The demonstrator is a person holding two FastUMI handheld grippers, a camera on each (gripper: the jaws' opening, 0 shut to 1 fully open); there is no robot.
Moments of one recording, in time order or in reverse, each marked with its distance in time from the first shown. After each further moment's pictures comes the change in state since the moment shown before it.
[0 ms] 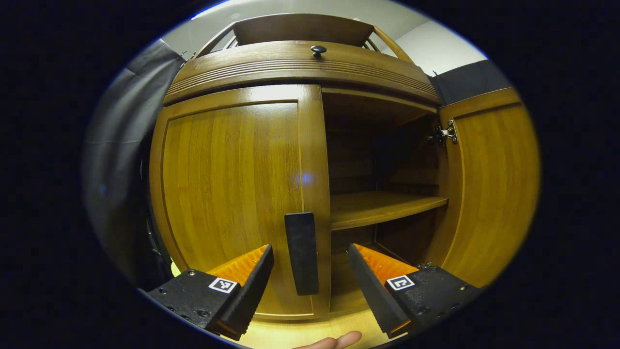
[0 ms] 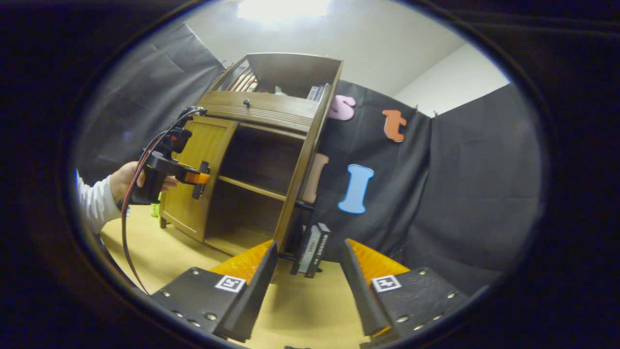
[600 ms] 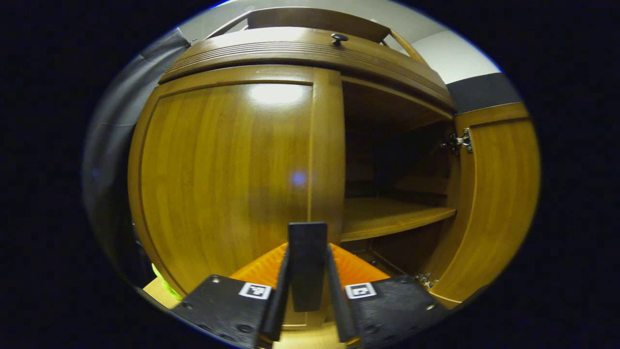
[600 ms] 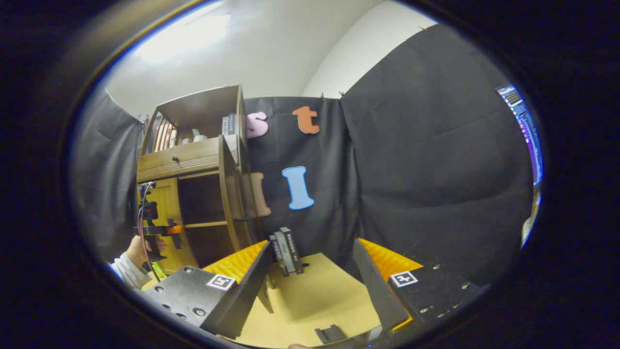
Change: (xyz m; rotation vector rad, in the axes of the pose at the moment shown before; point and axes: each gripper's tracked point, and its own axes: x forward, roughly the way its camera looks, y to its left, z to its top) left arm 0.035 0.009 -0.002 -0.086 -0.035 -0.056; right arm -0.115 -0.085 -0.007 0.418 -0.001 -0.314
